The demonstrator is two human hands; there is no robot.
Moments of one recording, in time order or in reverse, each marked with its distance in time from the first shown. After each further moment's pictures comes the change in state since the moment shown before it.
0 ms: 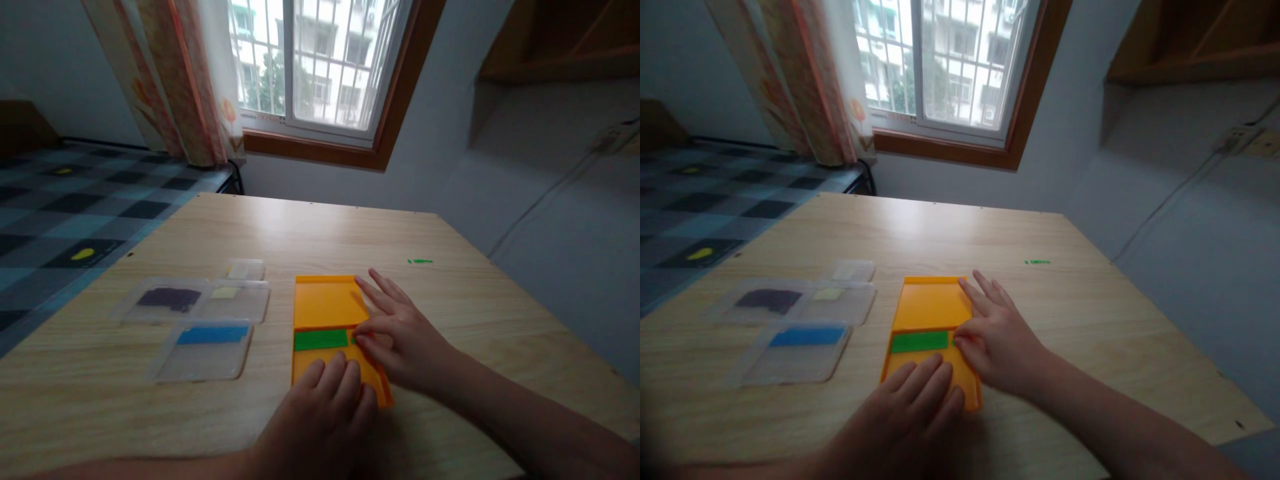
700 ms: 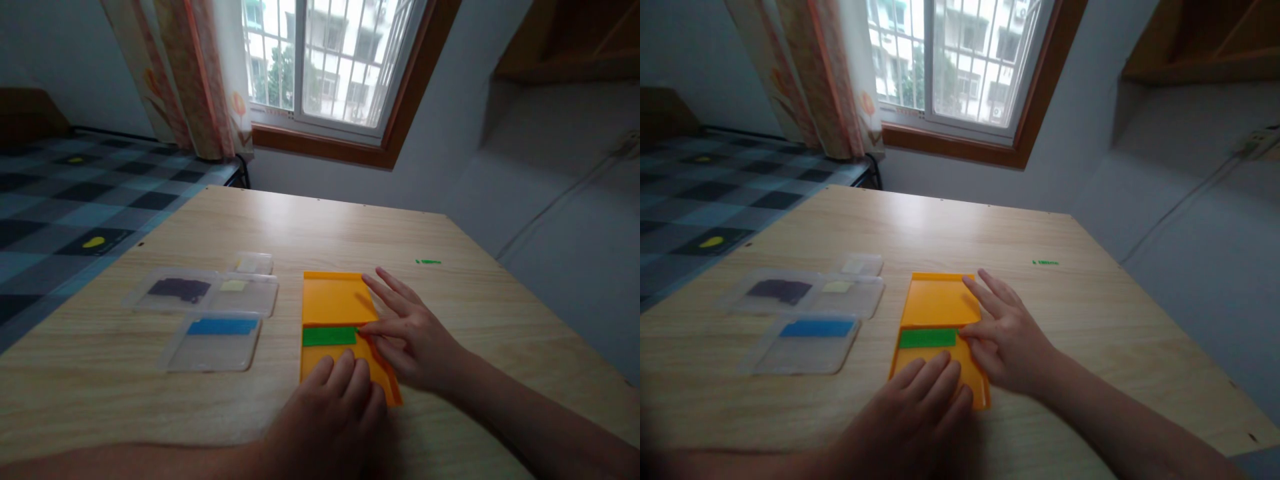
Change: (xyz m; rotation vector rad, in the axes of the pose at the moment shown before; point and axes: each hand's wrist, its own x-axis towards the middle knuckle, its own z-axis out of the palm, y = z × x) left_hand 0.003 0.000 0.000 0.019 0.035 0.035; right_hand -0.003 0.007 -0.001 0.018 0.053 -0.124
